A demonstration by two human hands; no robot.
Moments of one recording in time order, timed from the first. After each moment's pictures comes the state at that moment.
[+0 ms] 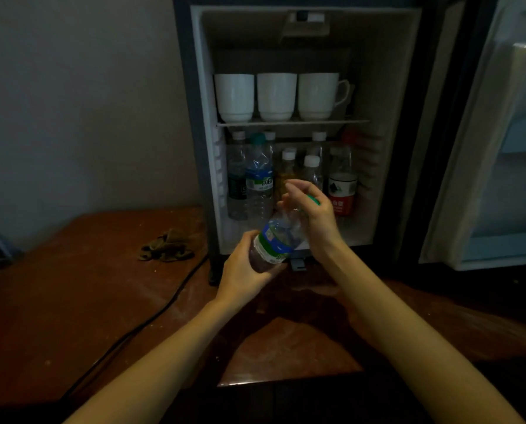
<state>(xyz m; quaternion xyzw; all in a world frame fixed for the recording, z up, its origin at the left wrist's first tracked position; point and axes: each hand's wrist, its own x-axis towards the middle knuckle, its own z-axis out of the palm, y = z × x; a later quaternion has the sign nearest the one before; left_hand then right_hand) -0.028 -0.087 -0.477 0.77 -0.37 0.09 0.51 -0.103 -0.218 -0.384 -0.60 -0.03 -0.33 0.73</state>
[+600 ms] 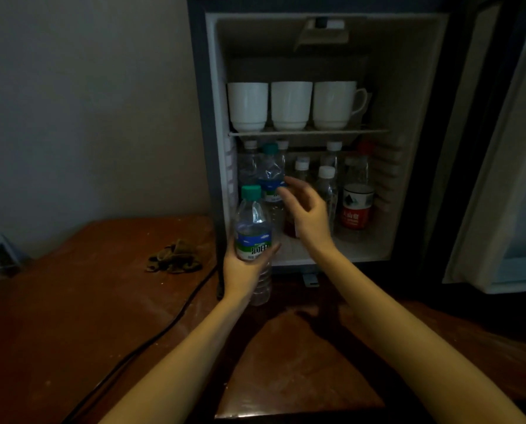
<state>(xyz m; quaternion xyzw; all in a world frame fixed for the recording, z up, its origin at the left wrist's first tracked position) -0.003 -0.099 -0.465 0.63 -0.21 0.04 0.75 -0.047 -0.220 -0.388 -0.70 -0.05 -0.40 0.59</state>
